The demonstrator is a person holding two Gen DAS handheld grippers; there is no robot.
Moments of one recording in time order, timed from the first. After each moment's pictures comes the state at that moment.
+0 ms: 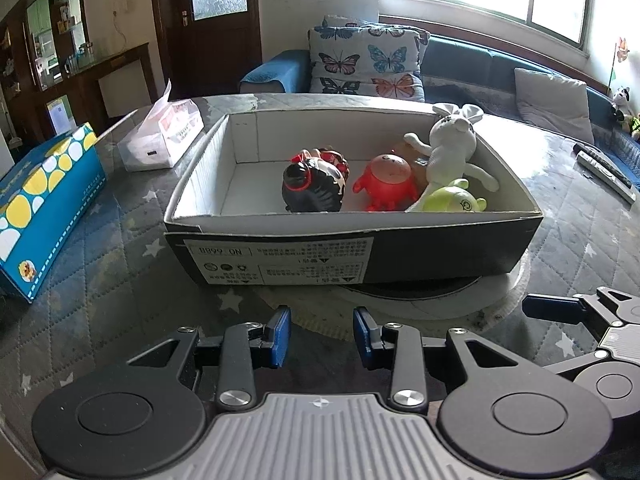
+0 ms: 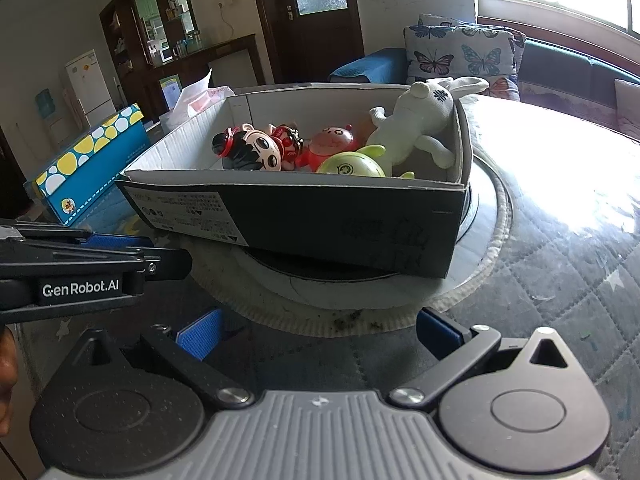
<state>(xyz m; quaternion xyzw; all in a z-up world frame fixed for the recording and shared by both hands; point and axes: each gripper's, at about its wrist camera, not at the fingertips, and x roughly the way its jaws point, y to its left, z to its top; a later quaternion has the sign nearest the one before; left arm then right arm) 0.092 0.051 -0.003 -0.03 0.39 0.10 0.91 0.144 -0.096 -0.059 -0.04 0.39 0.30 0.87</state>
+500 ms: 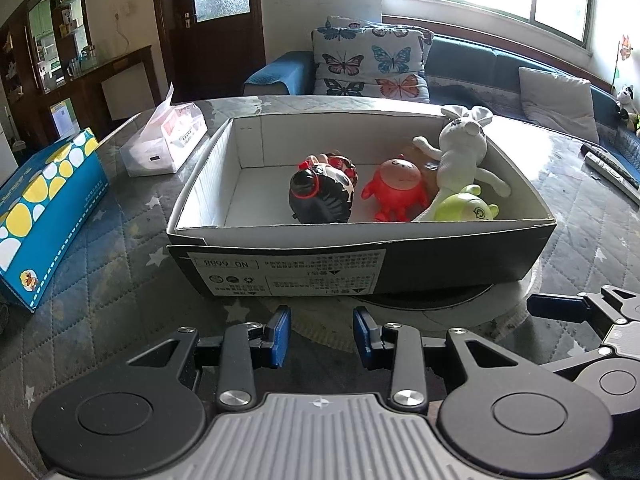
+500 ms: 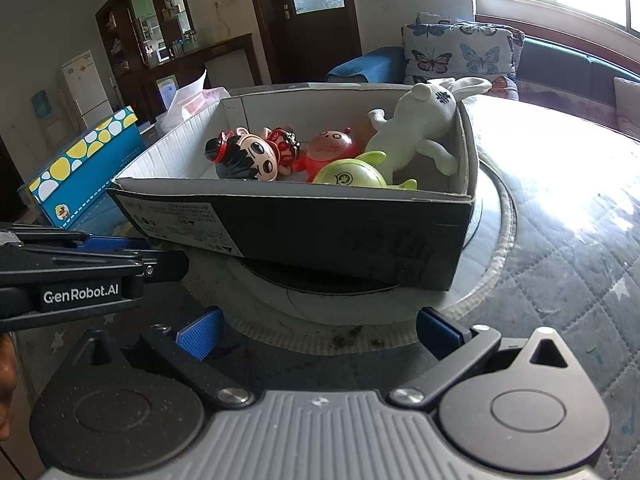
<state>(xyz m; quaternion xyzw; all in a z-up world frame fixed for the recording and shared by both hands) 0.101 0.056 -0.004 -0.03 0.39 0.11 0.91 0.155 -0.089 -0.060 -0.04 0.39 0.30 0.87</state>
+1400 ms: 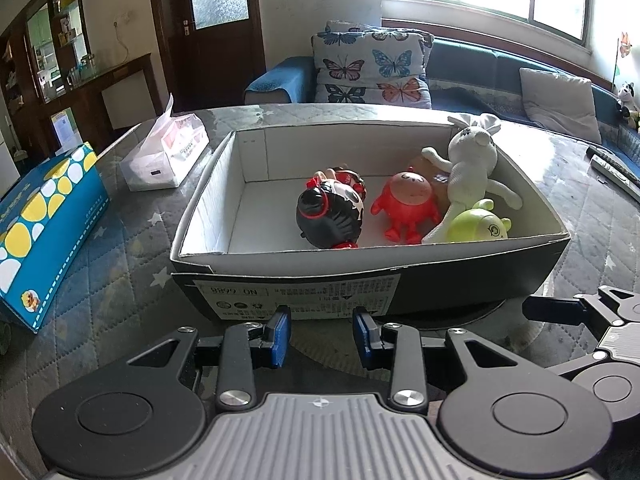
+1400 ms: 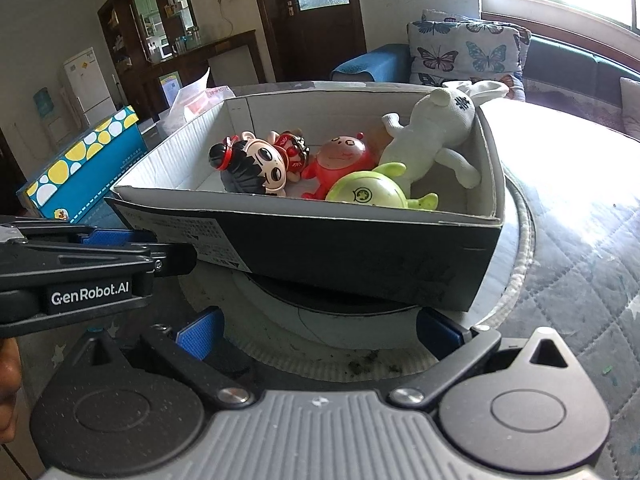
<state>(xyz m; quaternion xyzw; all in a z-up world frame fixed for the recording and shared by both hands) 0.113 0.063 -0.001 -0.01 0.39 0.11 0.92 0.166 -0.075 -0.059 -0.04 0.40 0.31 0.86</state>
